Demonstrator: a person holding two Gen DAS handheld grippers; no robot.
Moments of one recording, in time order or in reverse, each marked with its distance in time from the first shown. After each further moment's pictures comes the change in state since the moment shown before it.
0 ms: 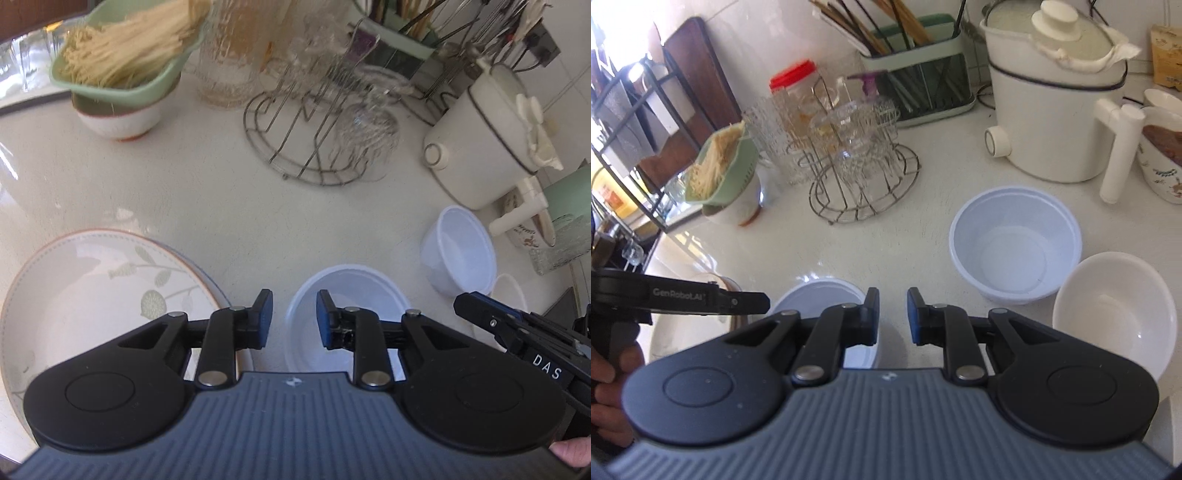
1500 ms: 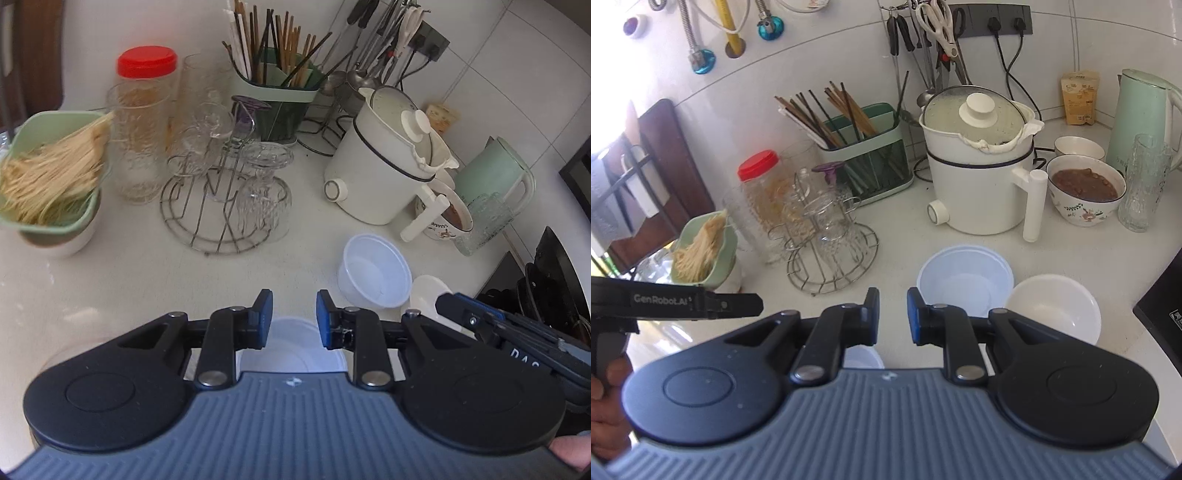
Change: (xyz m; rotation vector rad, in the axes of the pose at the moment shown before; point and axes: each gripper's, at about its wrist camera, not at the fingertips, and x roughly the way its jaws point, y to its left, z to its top) left arm -0.051 -0.026 0.040 0.259 -0.079 -0.219; right arm -0.069 0.046 -0.005 0.137 -0.229 -0.239
